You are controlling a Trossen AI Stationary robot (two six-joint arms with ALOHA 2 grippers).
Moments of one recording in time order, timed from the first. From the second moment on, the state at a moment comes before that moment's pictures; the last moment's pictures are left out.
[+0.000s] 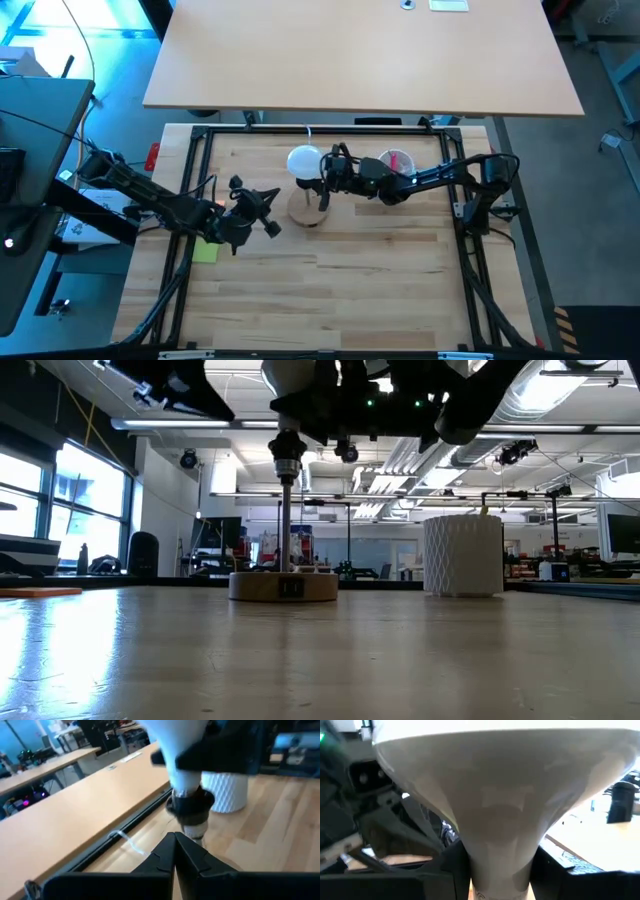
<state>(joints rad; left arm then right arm) -0.40 1.18 0.74 -0.13 -1.15 -0.29 -0.13 1.83 0.97 0.94 0.06 0.02</state>
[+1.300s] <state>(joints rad) 0.06 1.59 0.42 1.08 -0.33 0.04 -0.13 1.82 1.13 0.55 0.05 0.02</state>
